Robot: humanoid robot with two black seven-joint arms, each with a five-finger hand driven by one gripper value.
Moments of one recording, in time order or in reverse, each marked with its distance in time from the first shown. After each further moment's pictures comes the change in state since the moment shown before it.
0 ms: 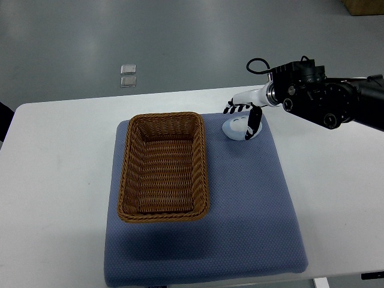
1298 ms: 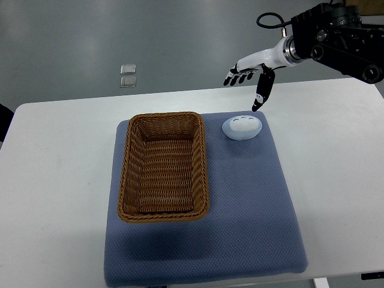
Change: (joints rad) left arm 0.001 0.000 -0.001 -0.008 0.000 0.000 0.000; right arm 0.216 -0.148 0.019 0.142 0.014 0.199 0.070
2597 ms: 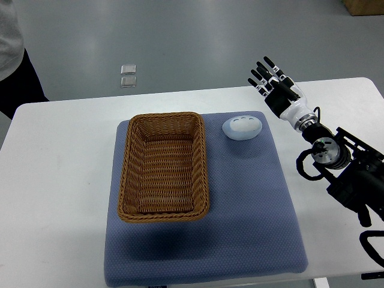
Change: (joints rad) left arm 0.014 0.000 0.000 0.006 0.000 0.000 0.000; right arm -0.801 0.235 1.024 -0.285 1.024 -0.173 0.243
